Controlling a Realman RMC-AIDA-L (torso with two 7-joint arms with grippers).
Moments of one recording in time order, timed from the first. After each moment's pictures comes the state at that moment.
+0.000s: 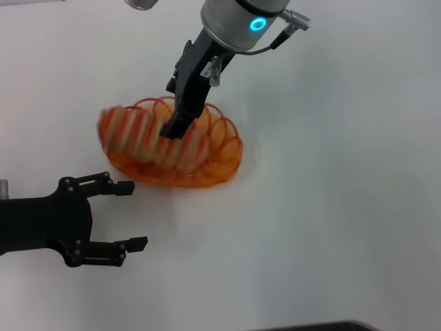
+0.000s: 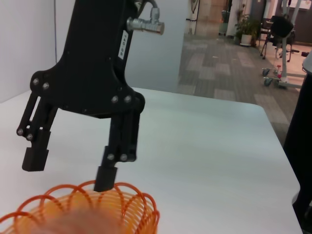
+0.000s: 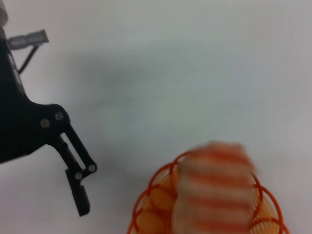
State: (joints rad) left arm -0.35 -2.16 0.64 0.88 2.22 1.84 -1.11; right arm 1.13 2.11 -1.49 -0.87 -2.36 -1.39 2.27
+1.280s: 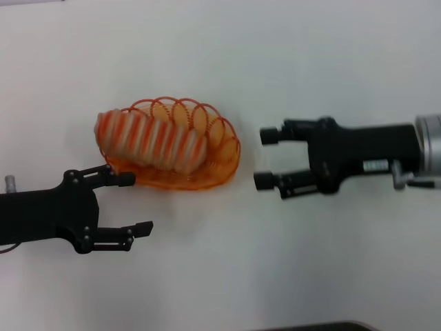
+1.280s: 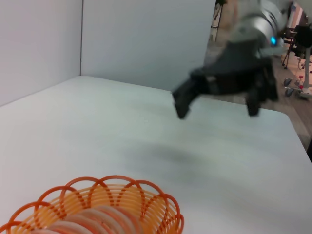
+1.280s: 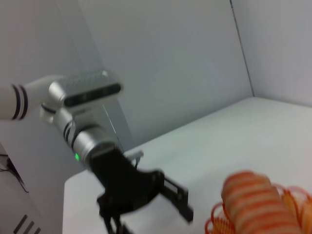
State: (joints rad) left arm -0.37 -2.16 0.63 0.80 2.21 1.76 -1.13; right arm 0.34 2.09 -1.06 -0.84 -1.76 -1.63 1.51
